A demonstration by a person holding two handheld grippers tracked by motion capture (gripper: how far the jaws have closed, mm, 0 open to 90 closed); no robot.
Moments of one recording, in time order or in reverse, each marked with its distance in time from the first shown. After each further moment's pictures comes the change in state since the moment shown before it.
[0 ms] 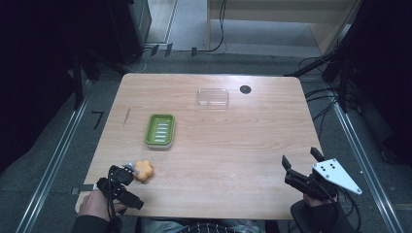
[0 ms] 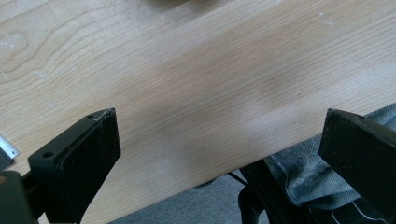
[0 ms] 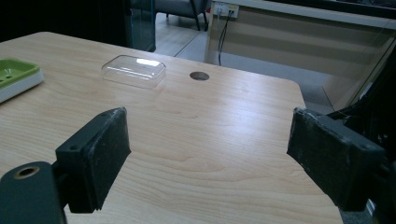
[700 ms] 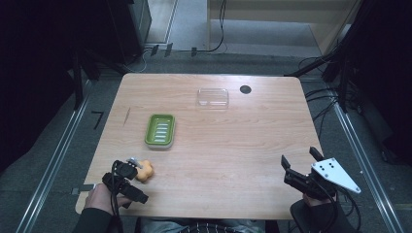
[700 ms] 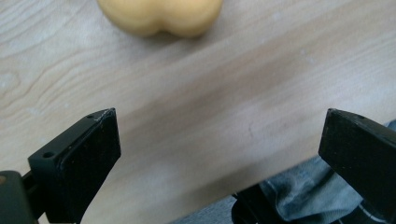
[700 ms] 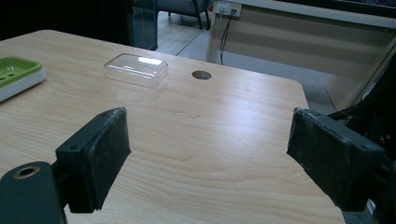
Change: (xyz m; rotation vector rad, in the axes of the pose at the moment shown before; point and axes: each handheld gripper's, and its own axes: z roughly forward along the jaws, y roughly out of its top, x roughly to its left) left arm 0.003 0.016 0.003 -0.023 -0.057 0.007; right arm 0.001 0.001 0.002 0.006 0.008 -0.006
